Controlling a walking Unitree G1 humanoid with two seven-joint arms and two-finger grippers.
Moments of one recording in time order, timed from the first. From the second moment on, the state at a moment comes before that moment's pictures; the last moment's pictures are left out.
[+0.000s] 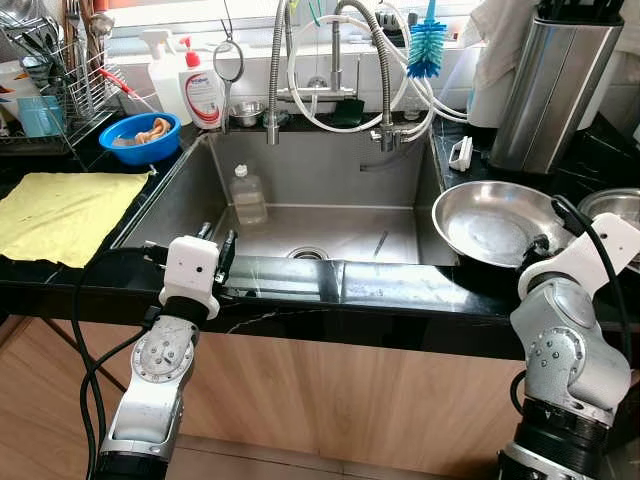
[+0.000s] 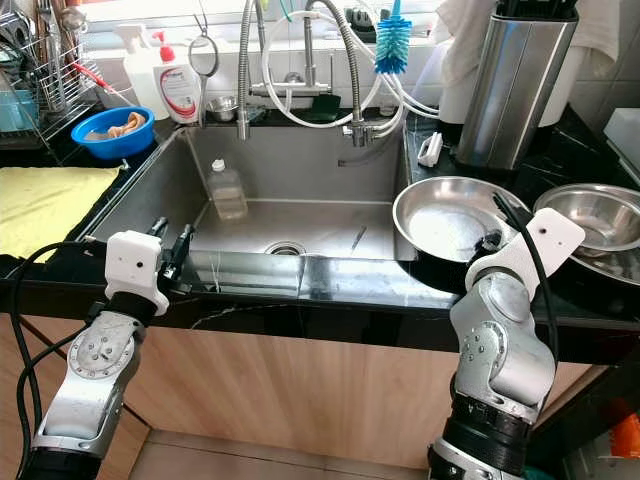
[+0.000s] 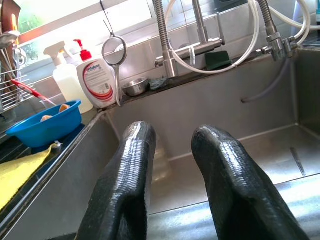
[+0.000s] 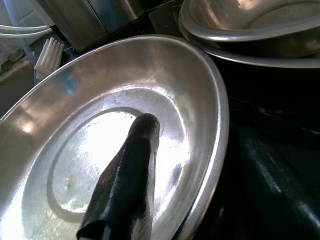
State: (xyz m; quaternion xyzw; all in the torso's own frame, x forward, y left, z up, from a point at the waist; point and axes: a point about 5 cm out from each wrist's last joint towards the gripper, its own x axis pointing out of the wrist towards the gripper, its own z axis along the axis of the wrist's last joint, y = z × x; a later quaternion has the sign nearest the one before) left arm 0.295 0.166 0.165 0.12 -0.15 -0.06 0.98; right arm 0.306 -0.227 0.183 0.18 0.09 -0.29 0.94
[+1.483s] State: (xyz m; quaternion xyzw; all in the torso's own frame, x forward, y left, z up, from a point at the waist) left arm 0.292 0.157 0.167 0.10 -0.16 -0.06 0.98; right arm 0.406 -0.162 0.227 -0.02 -0.02 -0.04 1.00
